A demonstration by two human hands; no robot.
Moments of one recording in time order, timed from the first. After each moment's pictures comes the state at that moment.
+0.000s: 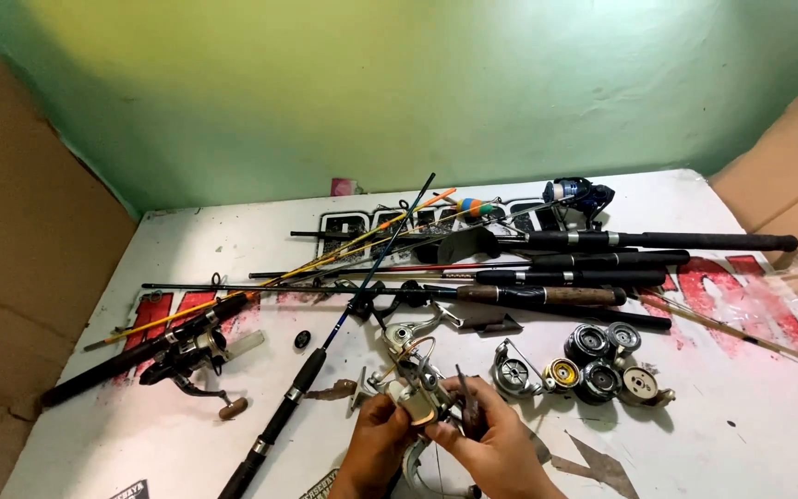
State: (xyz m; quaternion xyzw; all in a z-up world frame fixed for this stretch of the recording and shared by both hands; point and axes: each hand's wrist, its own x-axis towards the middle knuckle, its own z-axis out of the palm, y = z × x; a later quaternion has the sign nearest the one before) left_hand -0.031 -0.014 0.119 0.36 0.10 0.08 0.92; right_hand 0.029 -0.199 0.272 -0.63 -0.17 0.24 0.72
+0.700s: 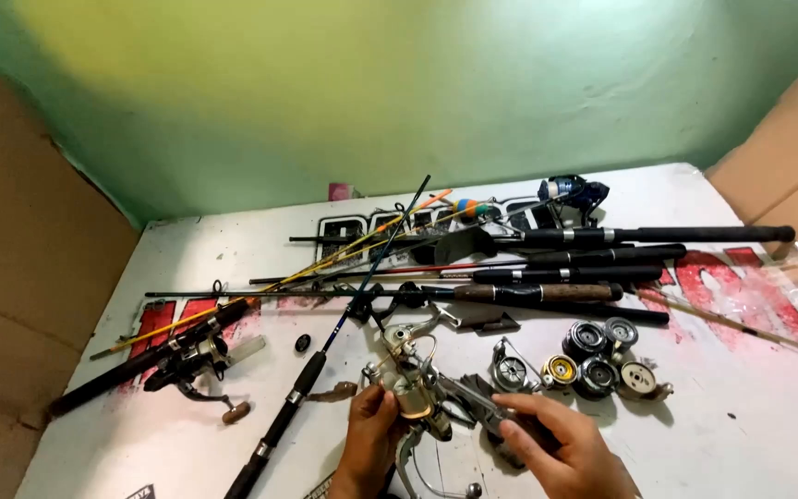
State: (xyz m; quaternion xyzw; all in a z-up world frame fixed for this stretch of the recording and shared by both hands) left_hand -0.025 -0.006 0.141 0.38 0.12 0.13 0.91; right_hand 0.048 -0.277 0.292 -0.80 -0.21 0.14 0.54
